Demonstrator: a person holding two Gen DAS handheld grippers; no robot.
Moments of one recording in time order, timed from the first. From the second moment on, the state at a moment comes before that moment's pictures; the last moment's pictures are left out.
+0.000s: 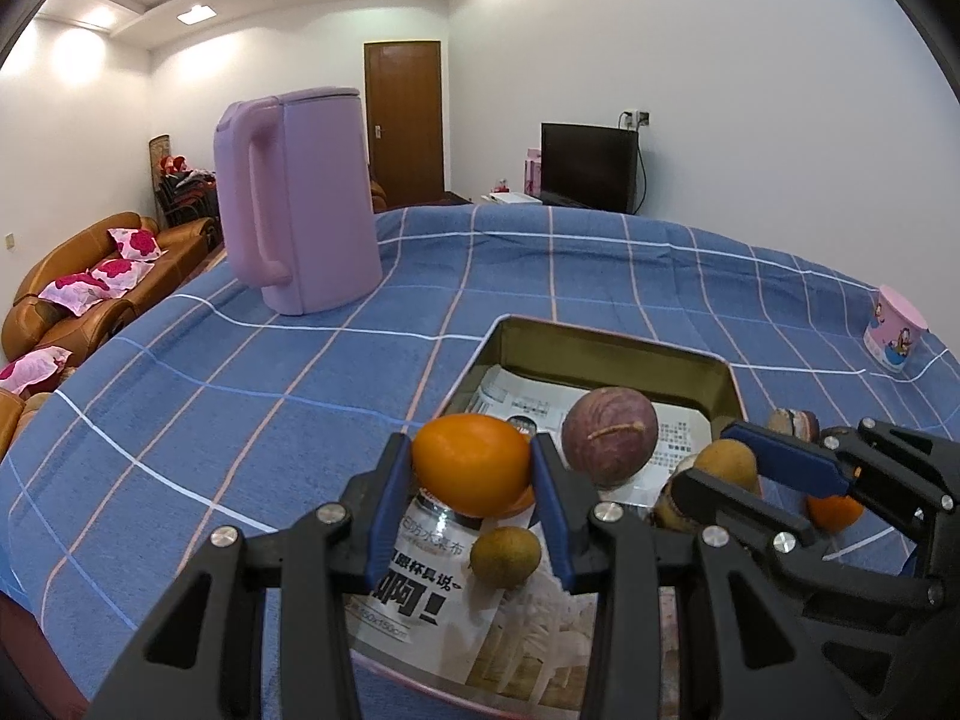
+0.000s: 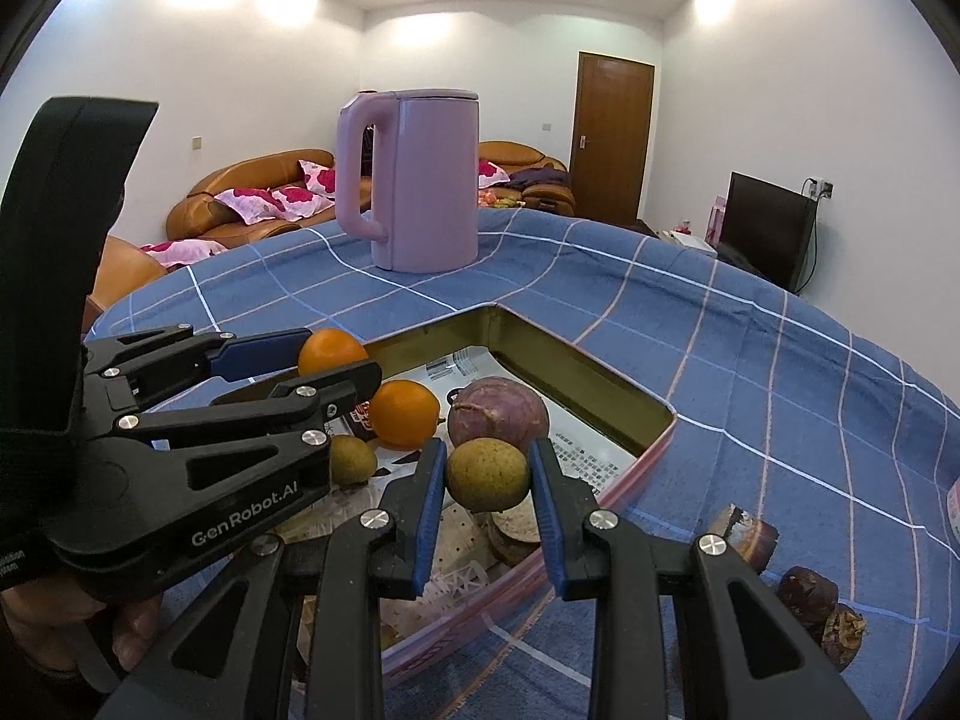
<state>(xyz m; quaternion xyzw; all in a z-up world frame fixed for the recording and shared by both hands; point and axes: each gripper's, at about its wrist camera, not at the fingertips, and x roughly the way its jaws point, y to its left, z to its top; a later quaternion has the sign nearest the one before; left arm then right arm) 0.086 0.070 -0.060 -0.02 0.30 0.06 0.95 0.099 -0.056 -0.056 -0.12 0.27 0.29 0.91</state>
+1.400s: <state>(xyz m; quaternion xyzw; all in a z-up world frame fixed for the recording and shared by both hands) 0.073 -0.068 -0.053 0.04 0.30 -0.06 0.95 0.073 -0.243 -0.047 -0.01 0.26 0.07 0.96</state>
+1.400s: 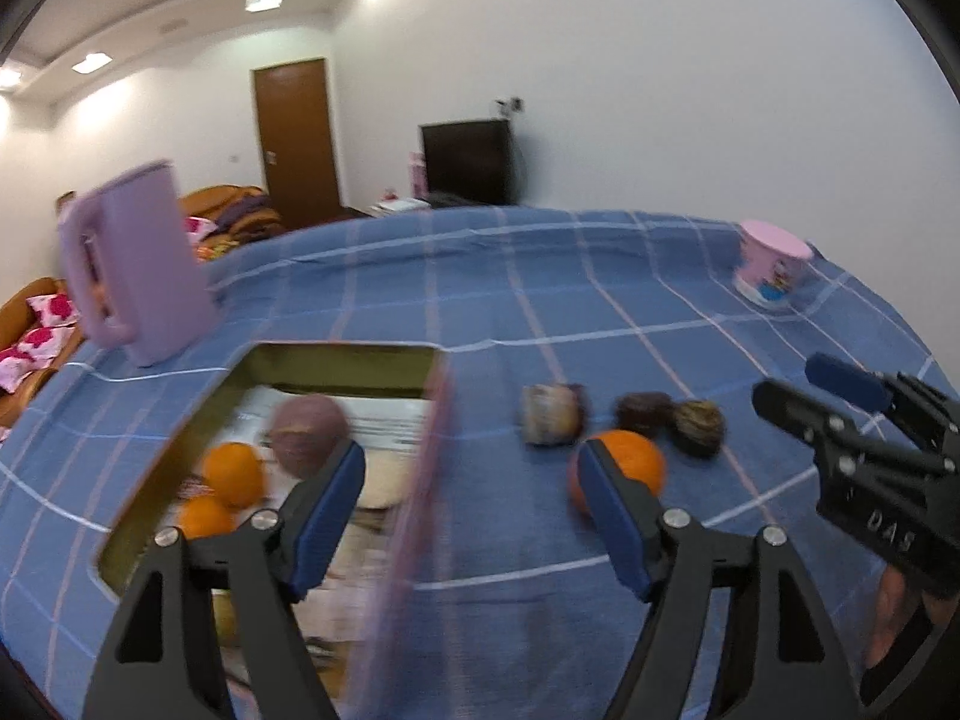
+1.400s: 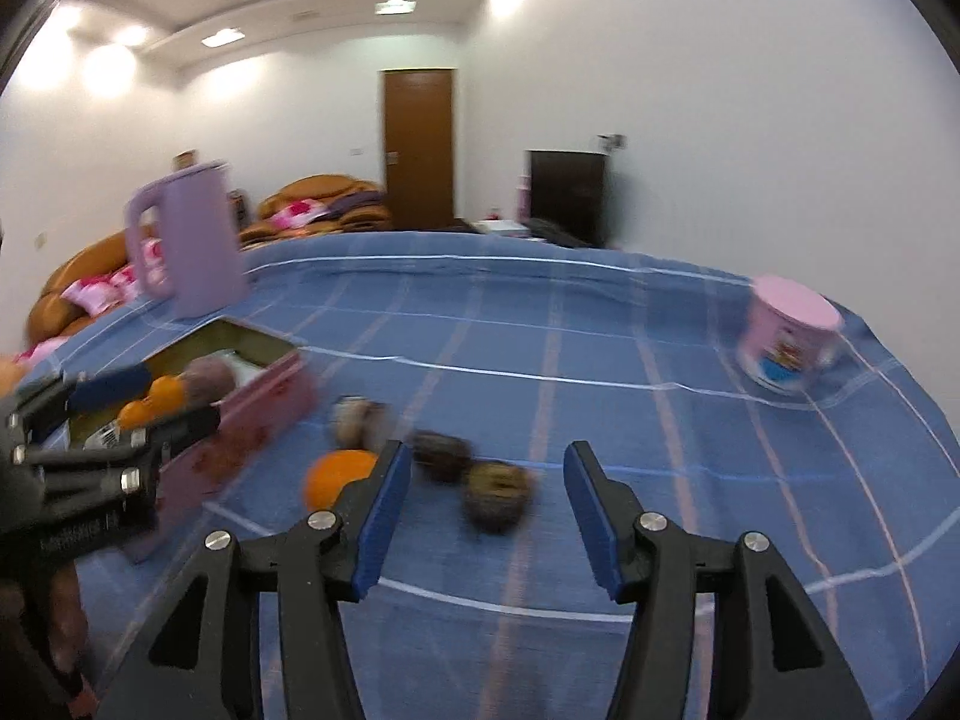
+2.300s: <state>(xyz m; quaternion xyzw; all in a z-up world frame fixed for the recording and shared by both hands) 0.102 -0.127 -0.075 0.04 0.38 -0.19 0.91 0.095 -0.266 -0.055 0.02 0.30 0.05 0.95</state>
